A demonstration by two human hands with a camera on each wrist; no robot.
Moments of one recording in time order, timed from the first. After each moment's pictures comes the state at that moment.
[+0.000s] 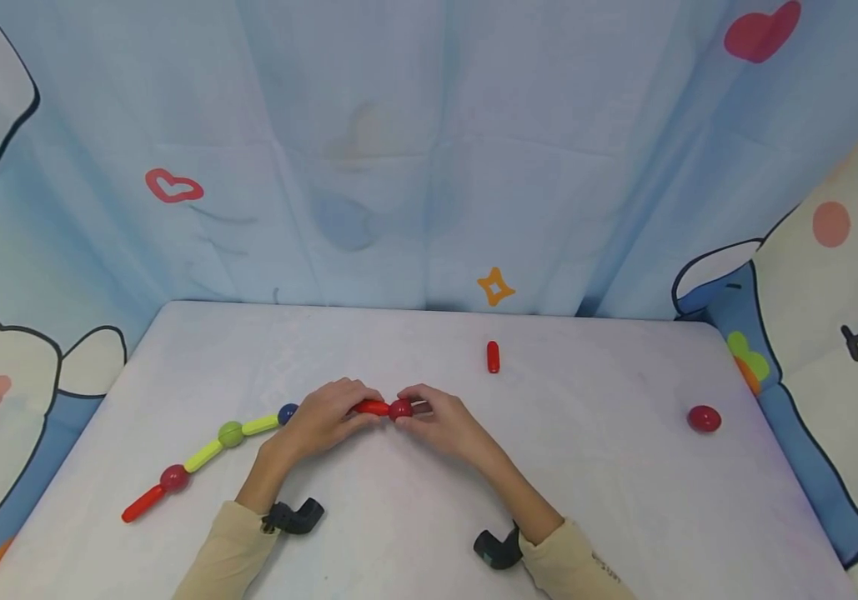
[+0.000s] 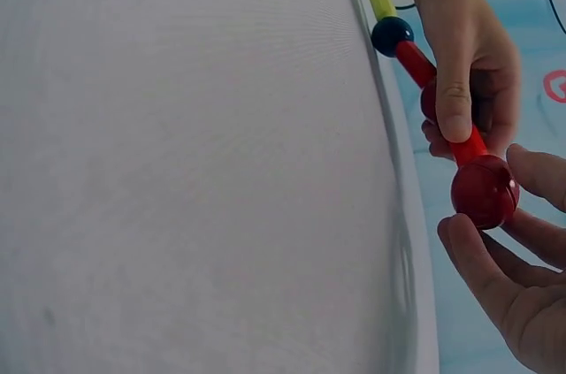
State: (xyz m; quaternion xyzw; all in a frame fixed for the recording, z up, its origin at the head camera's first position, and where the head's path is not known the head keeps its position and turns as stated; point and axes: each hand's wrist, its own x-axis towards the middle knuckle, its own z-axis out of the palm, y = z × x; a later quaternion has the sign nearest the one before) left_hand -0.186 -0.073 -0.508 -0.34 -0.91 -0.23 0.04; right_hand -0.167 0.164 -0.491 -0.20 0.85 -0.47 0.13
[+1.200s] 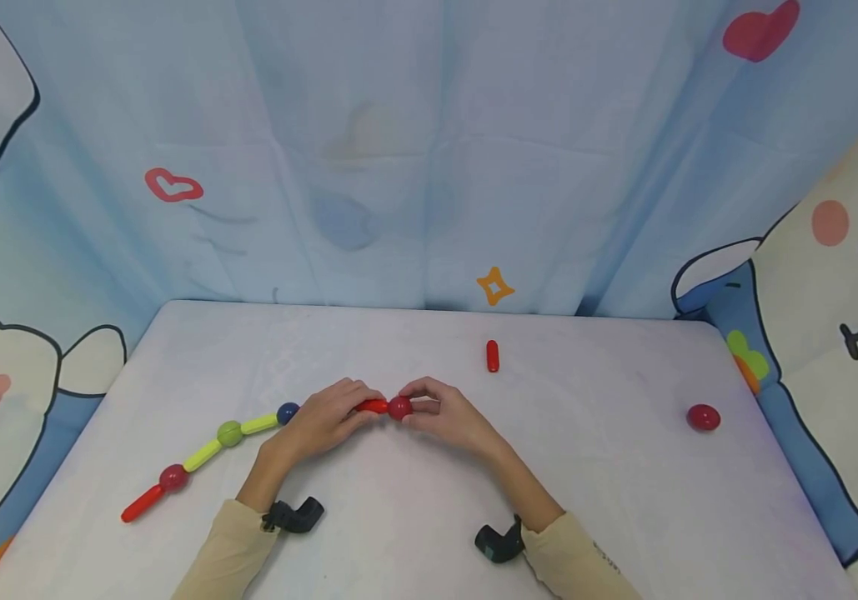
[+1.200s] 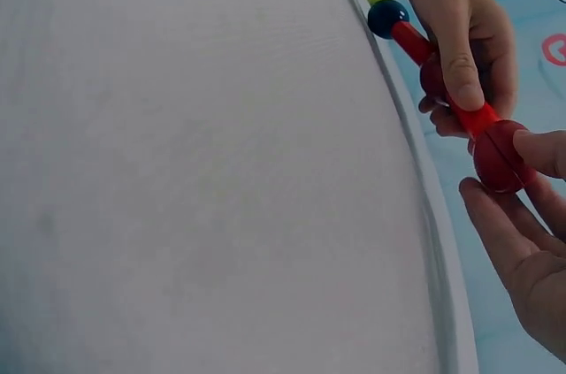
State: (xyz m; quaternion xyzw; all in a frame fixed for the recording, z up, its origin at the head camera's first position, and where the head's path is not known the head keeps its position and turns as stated) left_hand -0.185 -0.072 -0.509 -0.35 -0.90 -0.24 0.03; right_hand -0.179 0.175 -0.503 -0.16 0.77 -0.58 0.21
